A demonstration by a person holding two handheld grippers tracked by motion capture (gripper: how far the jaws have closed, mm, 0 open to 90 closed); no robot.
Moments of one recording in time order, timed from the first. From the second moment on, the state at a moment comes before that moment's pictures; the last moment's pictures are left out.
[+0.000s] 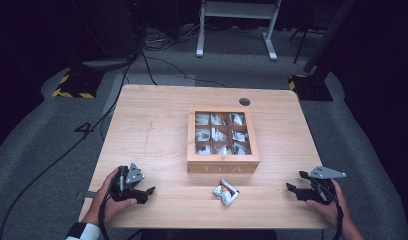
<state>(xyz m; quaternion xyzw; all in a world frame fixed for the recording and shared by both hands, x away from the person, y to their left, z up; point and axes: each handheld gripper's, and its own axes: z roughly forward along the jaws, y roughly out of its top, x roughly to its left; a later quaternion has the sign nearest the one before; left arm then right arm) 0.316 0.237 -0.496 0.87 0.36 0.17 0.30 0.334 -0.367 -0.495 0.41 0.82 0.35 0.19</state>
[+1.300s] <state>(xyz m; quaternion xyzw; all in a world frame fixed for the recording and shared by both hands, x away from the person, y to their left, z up) 0.317 0.251 -0.505 0.85 0.37 0.14 0.34 0.328 -0.373 -0.504 0.43 0.81 0.36 0.19</state>
